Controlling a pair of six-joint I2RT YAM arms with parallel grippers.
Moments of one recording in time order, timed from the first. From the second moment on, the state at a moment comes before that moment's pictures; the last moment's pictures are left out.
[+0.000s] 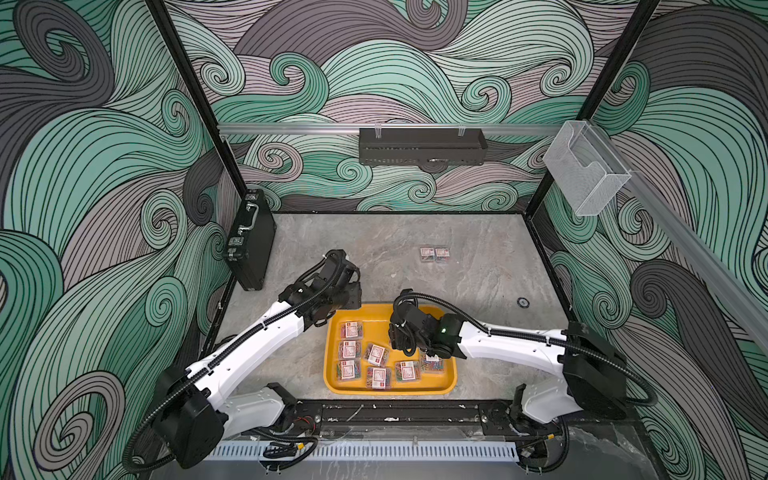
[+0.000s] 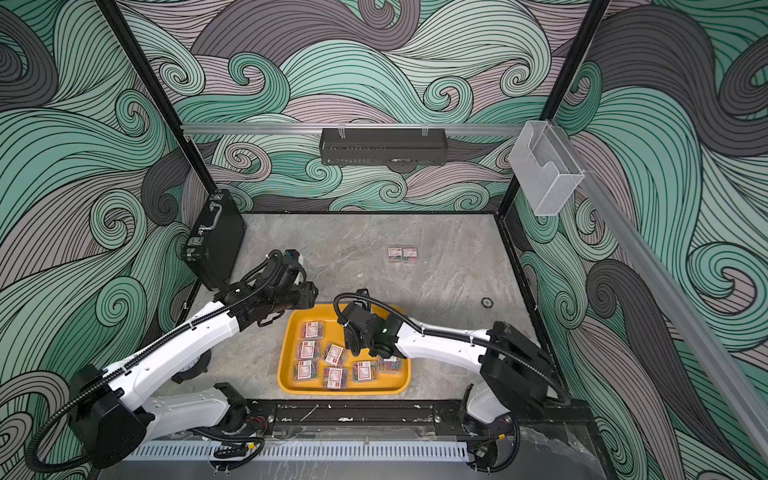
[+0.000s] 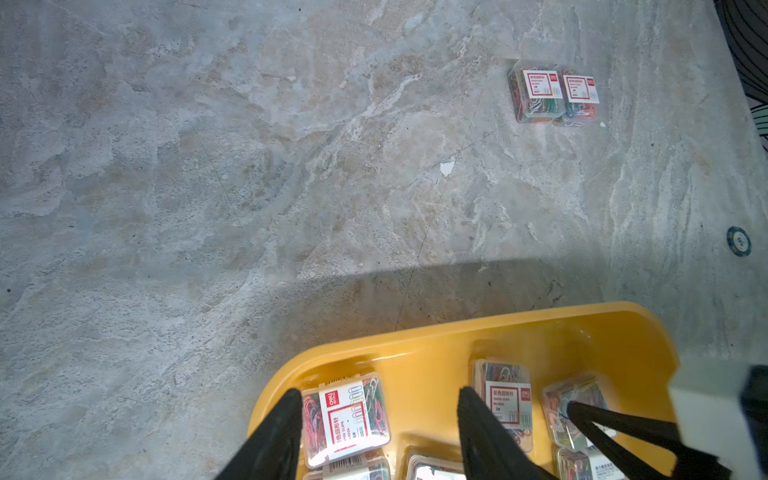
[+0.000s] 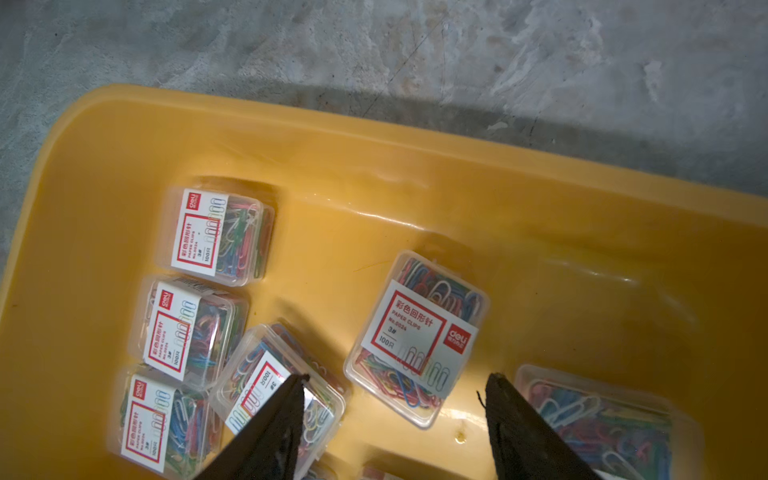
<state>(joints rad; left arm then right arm) -0.61 1.18 0.97 -0.69 -0.17 -0.51 1.10 1.53 0.91 -0.40 0.23 0.81</state>
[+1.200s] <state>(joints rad) -0.61 1.14 0.95 -0.72 -0.21 -0.50 1.09 1.82 1.15 -0.54 0.15 0.67</state>
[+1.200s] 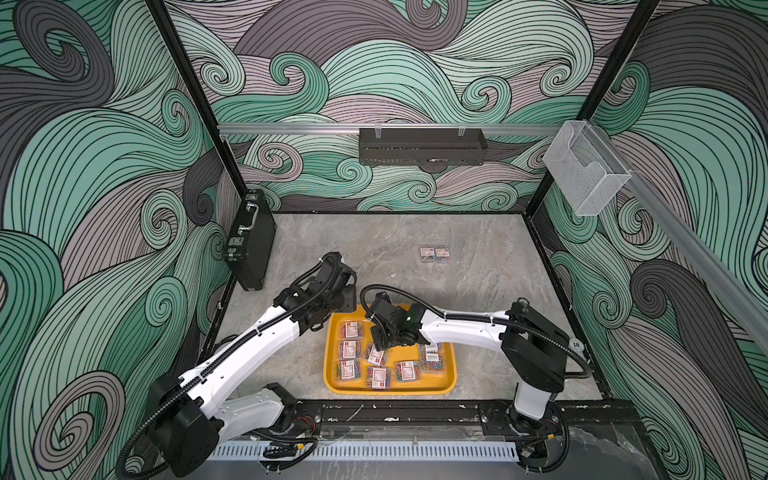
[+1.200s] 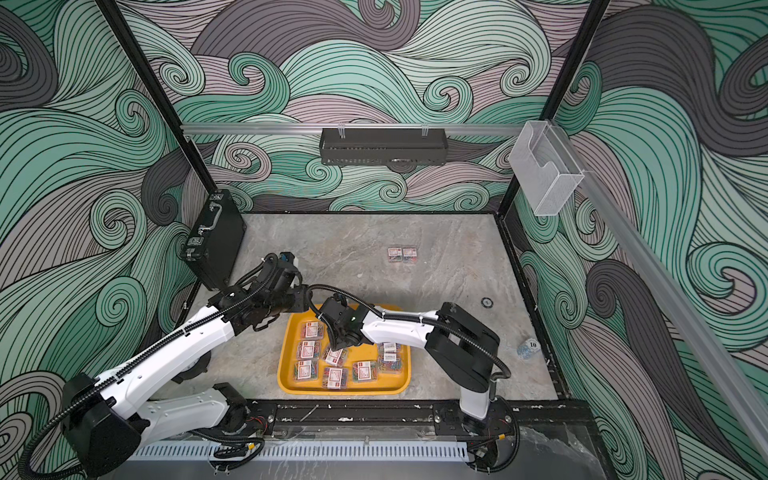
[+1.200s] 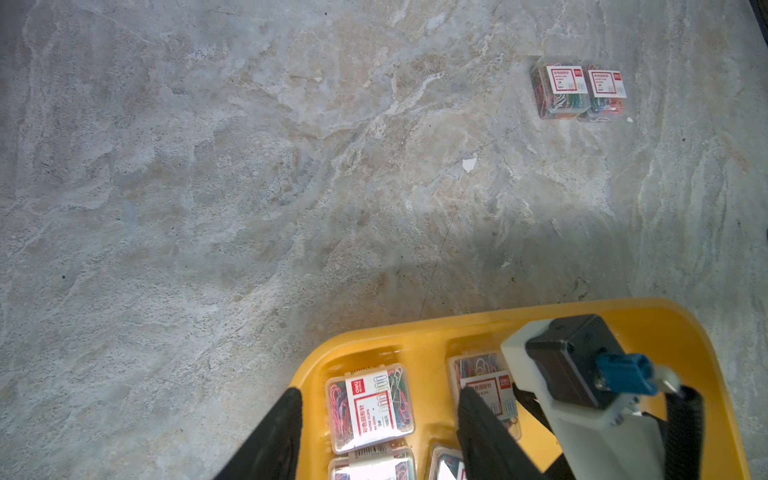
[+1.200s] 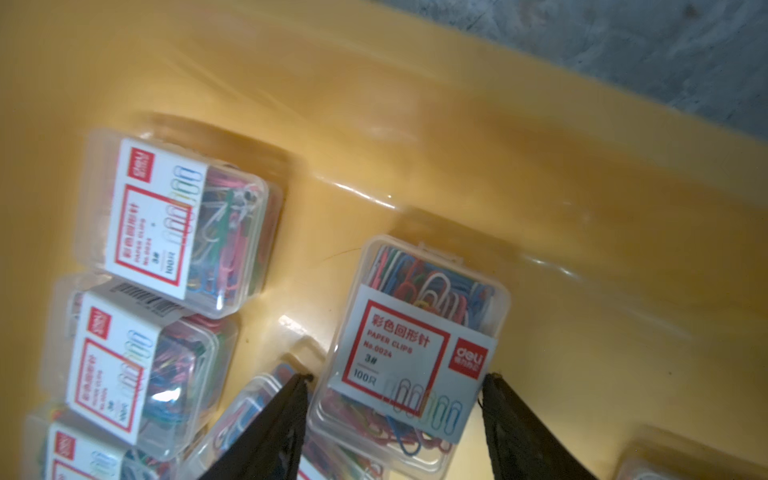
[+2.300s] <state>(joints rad) -0.61 1.11 0.95 -0.73 -0.23 -0.48 1.05 1.92 1.27 -0.63 0.20 0.53</state>
